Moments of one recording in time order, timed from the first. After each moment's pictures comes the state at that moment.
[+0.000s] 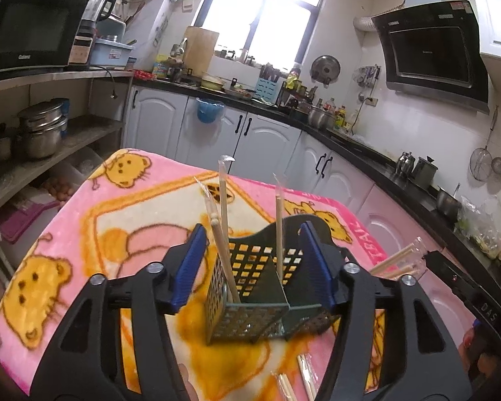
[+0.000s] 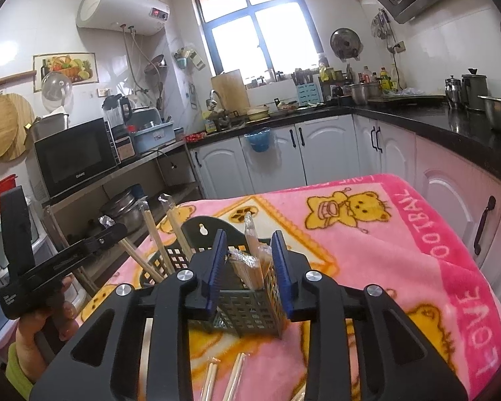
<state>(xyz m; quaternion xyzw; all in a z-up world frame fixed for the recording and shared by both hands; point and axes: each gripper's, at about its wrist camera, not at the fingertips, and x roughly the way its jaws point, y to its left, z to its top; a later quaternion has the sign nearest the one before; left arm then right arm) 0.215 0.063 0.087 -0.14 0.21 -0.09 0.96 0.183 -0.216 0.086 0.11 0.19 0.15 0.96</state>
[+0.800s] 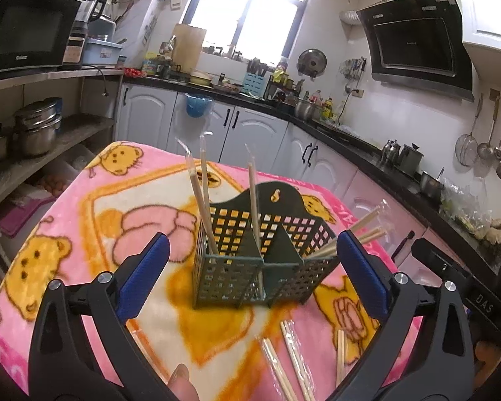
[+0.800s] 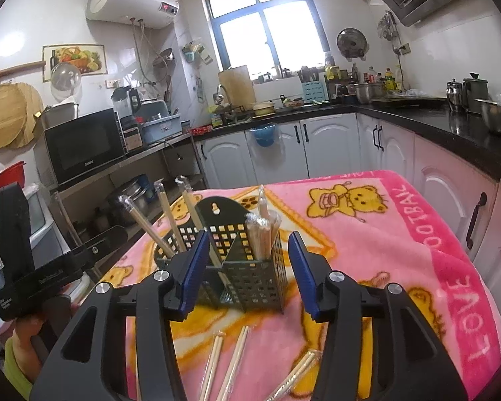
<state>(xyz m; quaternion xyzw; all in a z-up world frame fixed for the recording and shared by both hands) 0.172 0.052 0.078 -0.13 0.22 -0.12 0.96 0.145 -0.214 0.083 0.09 0.20 0.17 0.96</state>
